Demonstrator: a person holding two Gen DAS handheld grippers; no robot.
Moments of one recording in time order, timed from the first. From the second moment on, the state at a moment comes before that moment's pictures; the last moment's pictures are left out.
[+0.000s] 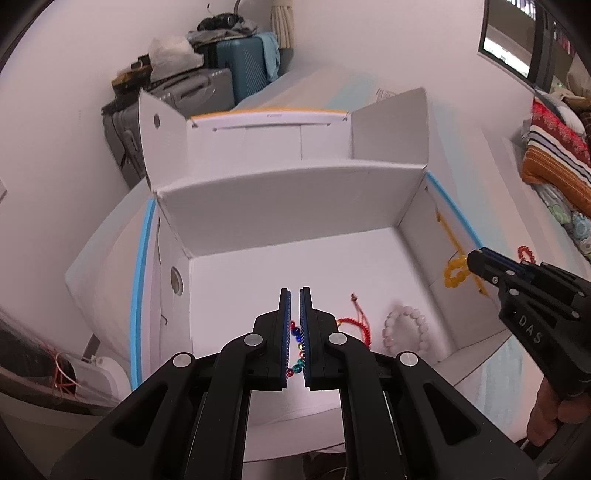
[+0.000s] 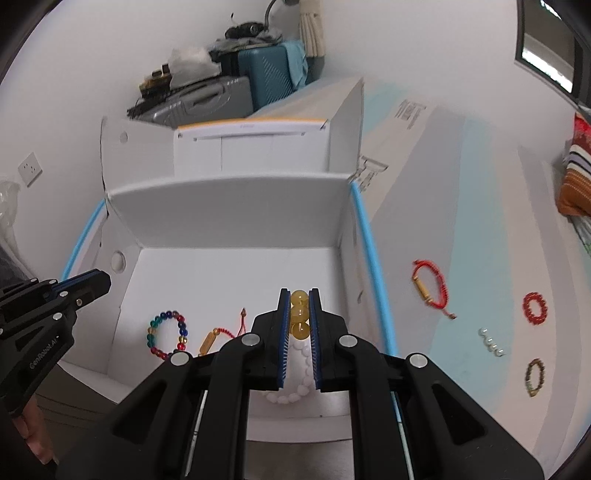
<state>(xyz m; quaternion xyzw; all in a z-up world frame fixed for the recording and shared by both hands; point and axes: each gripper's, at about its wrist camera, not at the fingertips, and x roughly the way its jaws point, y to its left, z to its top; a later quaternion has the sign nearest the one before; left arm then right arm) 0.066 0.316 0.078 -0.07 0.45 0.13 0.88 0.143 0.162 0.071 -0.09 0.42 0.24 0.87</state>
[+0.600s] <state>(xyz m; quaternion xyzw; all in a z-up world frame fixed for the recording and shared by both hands) 0.065 0.331 0.039 -0.09 0.48 0.16 0.86 0.152 0.178 0.026 -0.09 0.47 0.24 0.84</state>
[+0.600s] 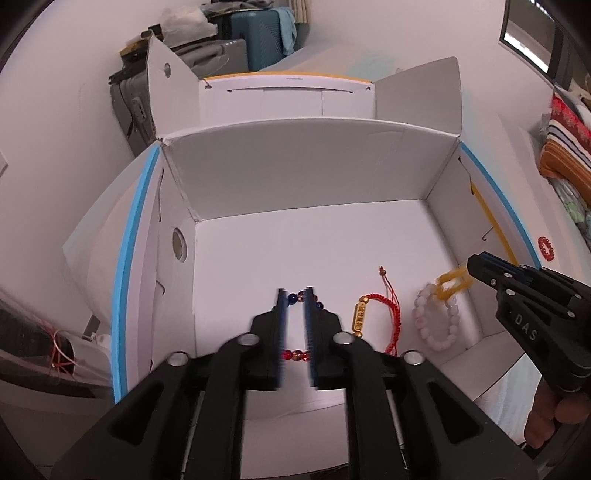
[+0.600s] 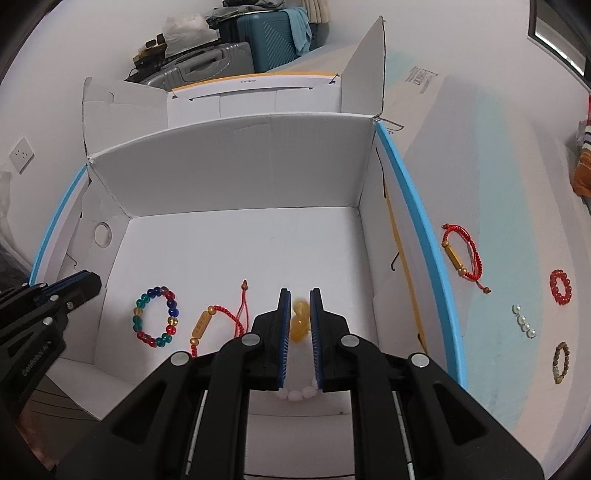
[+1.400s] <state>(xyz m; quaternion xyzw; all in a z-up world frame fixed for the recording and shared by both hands) 0.045 0.280 0.096 -0.07 0.40 0.16 0.90 0.126 0.096 0.110 -0.04 0.36 0.20 0.91</state>
